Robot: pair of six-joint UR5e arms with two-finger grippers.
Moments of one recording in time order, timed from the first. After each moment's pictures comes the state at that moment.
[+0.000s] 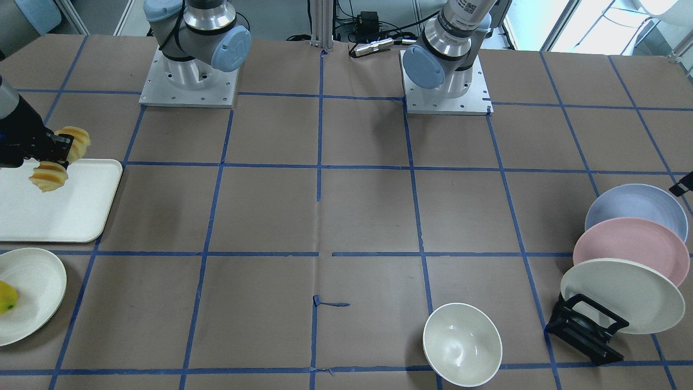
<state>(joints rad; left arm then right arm) -0.72 -1.85 -1.59 -1.25 1.61 0.31 1.05 -1.62 1.97 -1.89 -1.63 -0.51</state>
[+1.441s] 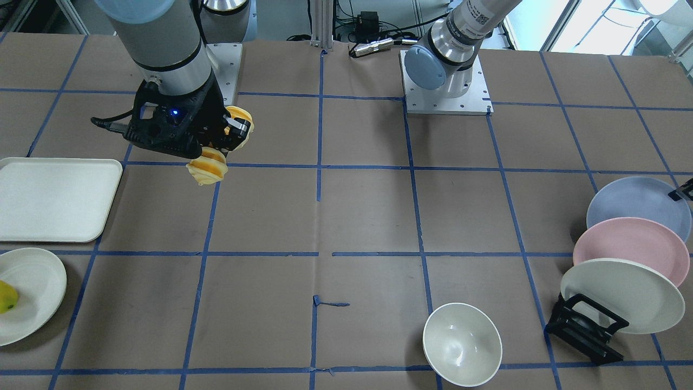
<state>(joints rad) -0.70 -1.95 -1.58 -1.20 1.71 0.29 1.73 -1.43 1.44 -1.49 -1.55 0.37</state>
